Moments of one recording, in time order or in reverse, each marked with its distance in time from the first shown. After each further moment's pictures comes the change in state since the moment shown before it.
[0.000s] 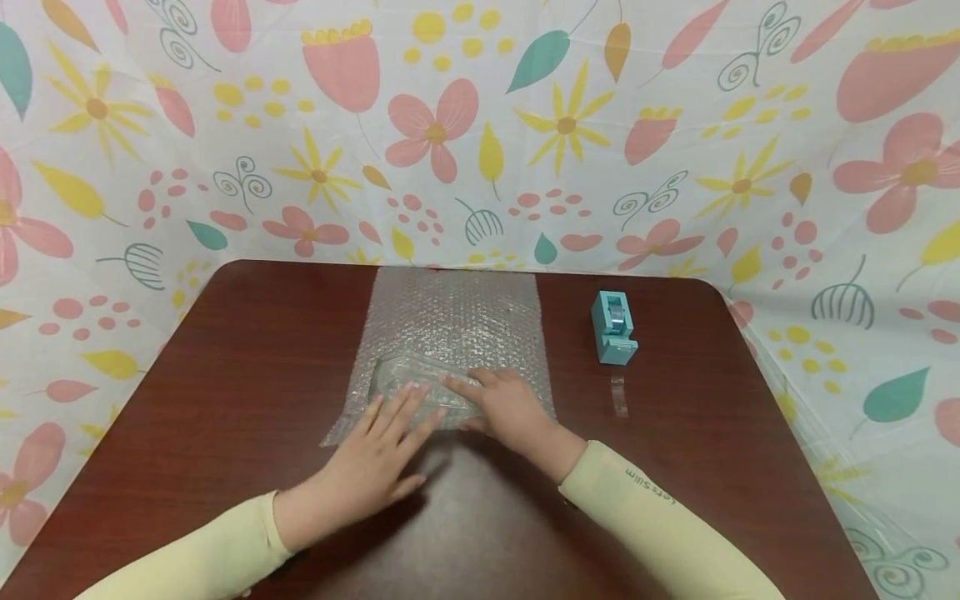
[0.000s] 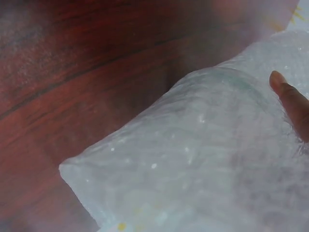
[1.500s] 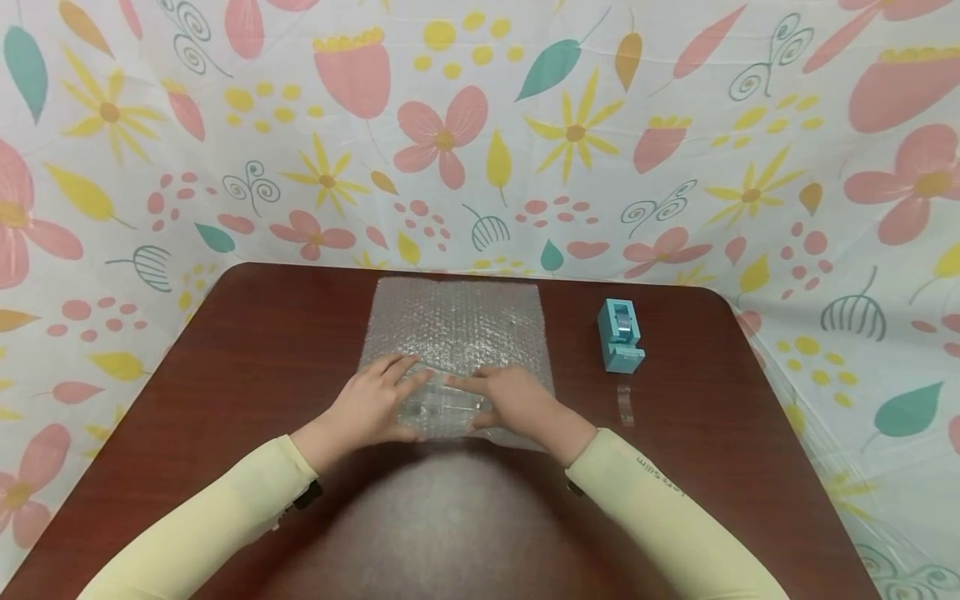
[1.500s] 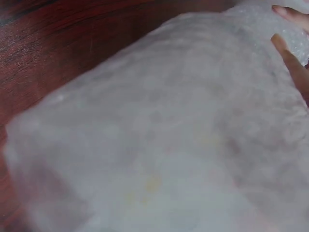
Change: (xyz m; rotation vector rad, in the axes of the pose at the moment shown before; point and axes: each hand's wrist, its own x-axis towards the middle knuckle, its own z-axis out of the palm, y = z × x) left_hand 0.040 -0.058 0.017 -0.066 0.075 -0.014; right_hand 0.020 0.016 -0.017 0.081 -0.215 -0.064
